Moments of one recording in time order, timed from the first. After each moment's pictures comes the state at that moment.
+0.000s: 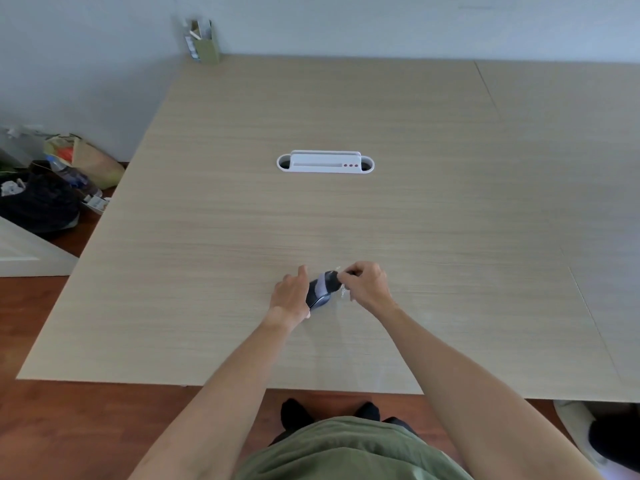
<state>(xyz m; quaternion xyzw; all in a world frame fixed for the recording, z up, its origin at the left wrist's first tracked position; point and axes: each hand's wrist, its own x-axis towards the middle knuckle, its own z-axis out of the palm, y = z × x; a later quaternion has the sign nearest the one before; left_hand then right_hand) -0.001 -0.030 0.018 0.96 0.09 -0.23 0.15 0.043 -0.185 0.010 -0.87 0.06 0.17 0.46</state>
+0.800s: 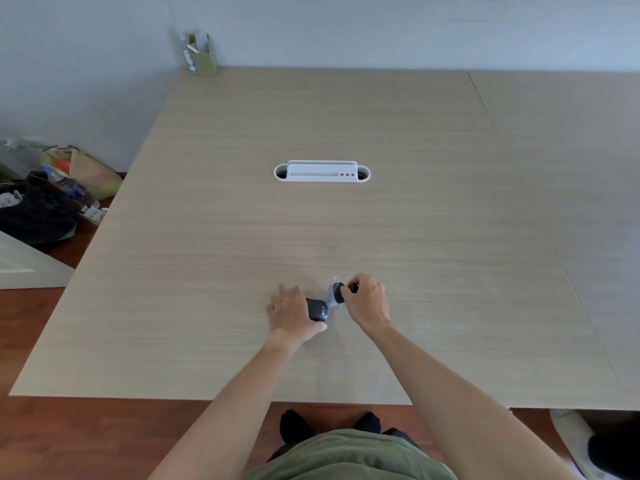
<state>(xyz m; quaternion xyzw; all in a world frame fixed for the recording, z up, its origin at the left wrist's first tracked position) -0.010 -0.038 -0.009 0.95 0.17 -0.21 0.17 0.034 -0.183 -0.001 -0.91 0.09 0.14 0.38</state>
